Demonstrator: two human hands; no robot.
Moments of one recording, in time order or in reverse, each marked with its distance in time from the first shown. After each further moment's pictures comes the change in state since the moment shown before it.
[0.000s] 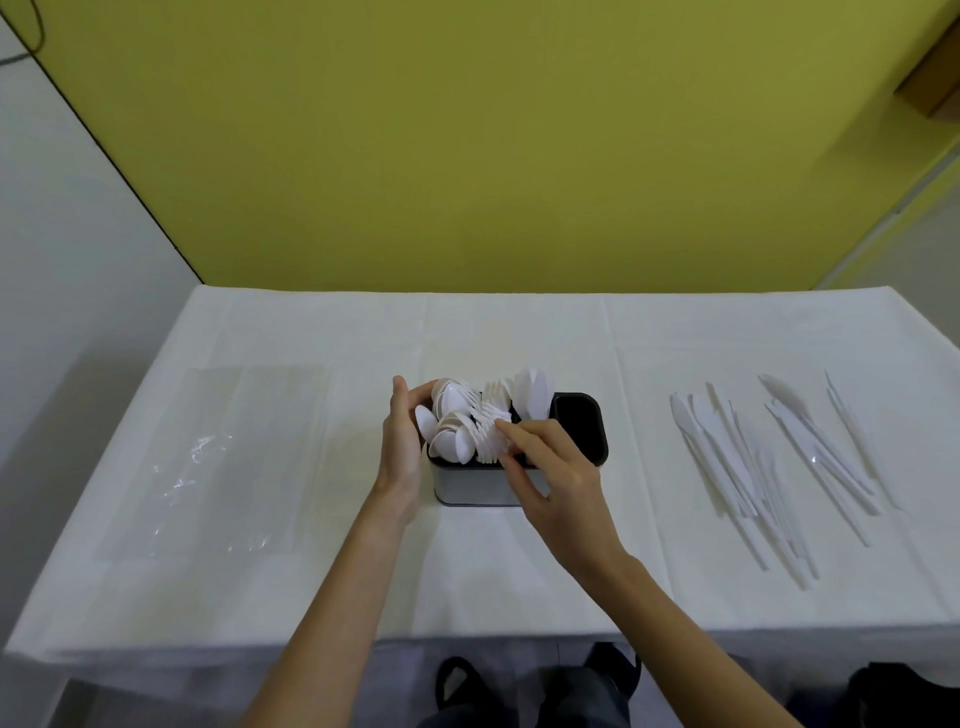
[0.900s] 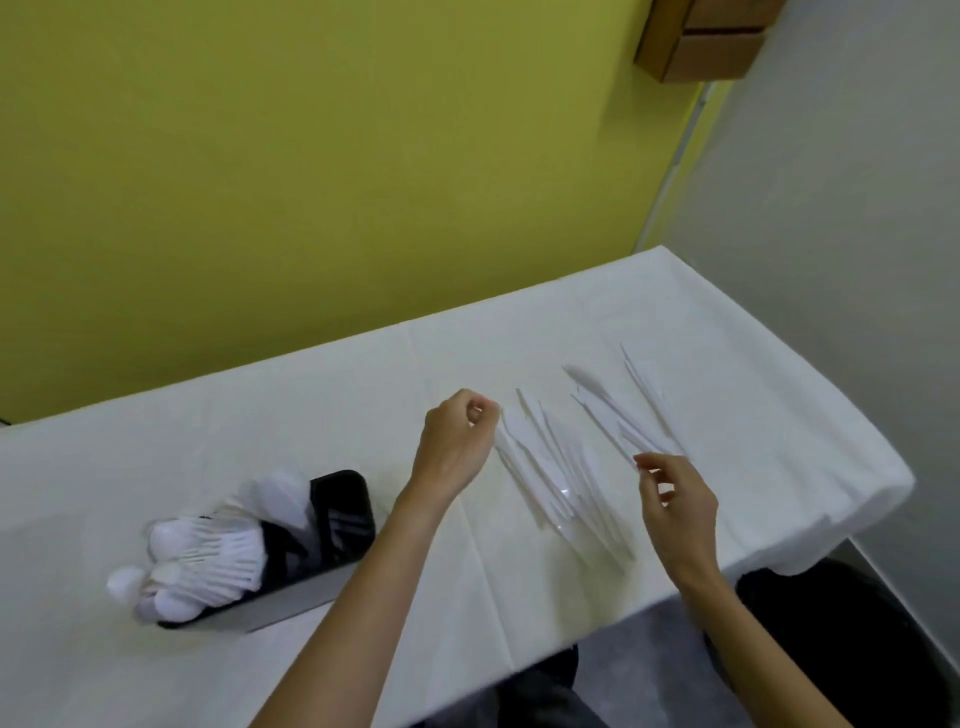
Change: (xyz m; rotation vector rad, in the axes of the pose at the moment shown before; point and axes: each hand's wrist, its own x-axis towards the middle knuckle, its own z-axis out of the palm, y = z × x) left_hand 0.000 -0.031 0.255 0.808 -0.424 0.183; right_hand -0.091 0.187 -0.218 -0.203 0.430 0.760
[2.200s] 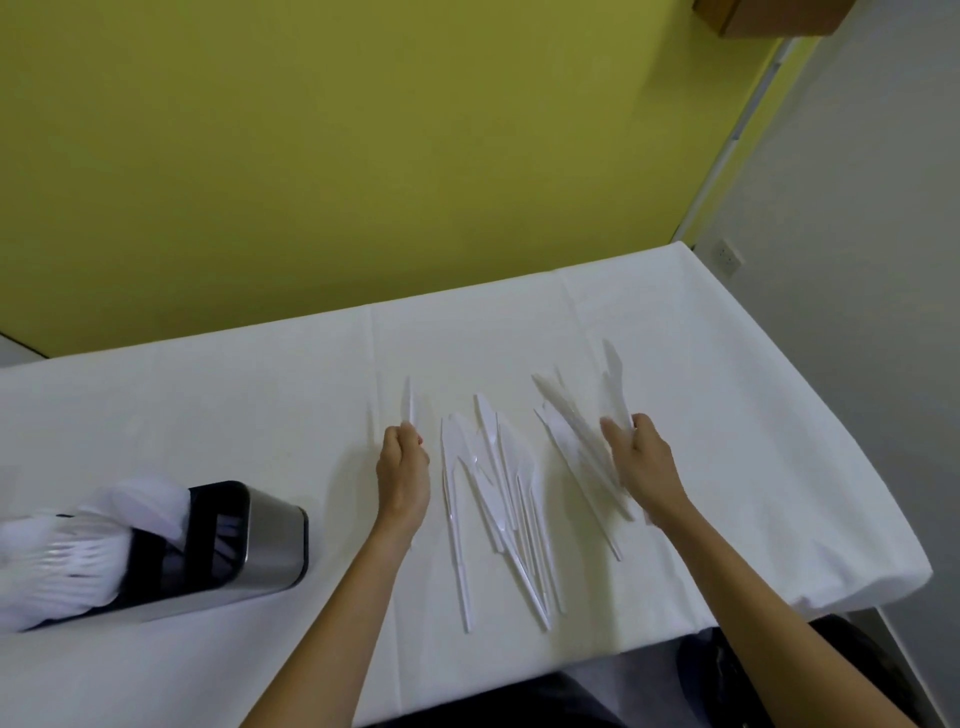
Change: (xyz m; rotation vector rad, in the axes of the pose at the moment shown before) left_hand 0.041 -0.036 0.090 -0.372 0.399 -0.363; right_hand 0.139 0.033 -0.002 0.012 -0.488 0.298
